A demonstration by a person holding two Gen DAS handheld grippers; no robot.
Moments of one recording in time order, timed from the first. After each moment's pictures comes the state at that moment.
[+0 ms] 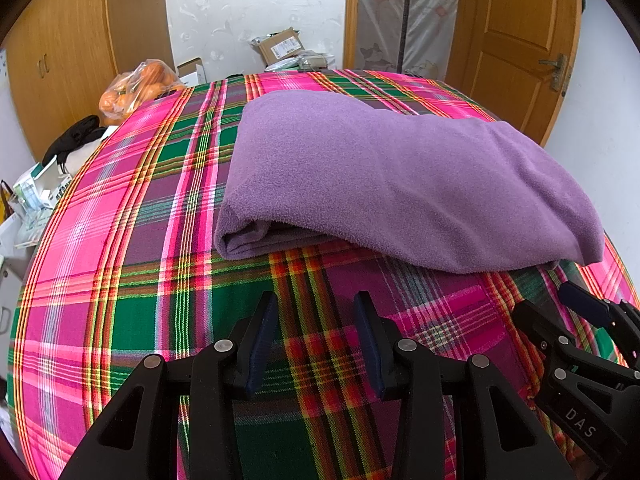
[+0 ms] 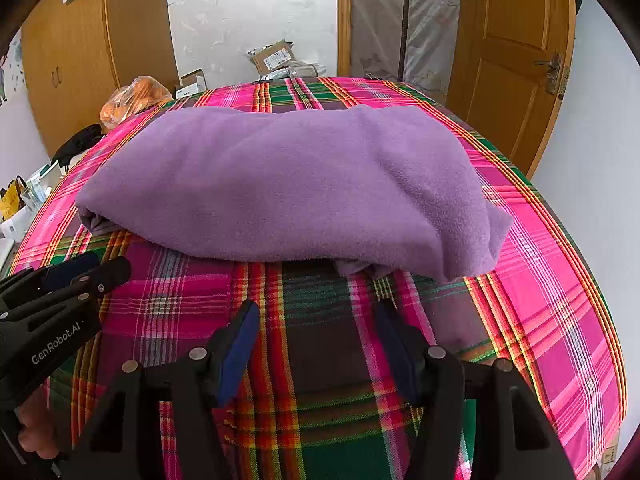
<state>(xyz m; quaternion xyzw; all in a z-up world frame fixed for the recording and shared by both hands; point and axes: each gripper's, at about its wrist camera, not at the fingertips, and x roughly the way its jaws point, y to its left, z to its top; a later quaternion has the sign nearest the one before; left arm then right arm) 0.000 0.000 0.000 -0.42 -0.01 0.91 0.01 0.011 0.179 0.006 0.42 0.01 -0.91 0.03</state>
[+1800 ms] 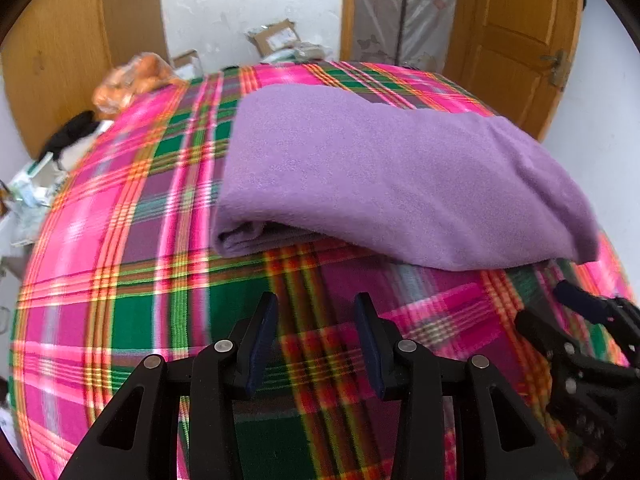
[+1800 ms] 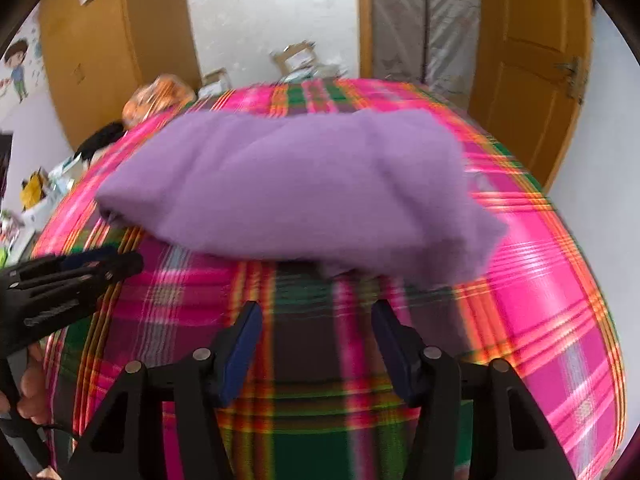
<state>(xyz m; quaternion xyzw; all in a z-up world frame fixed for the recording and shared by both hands) -0.004 0.000 0.009 -0.44 -0.02 0.90 0.03 0.014 0.208 0.020 0.41 0.00 -0.91 0.07</state>
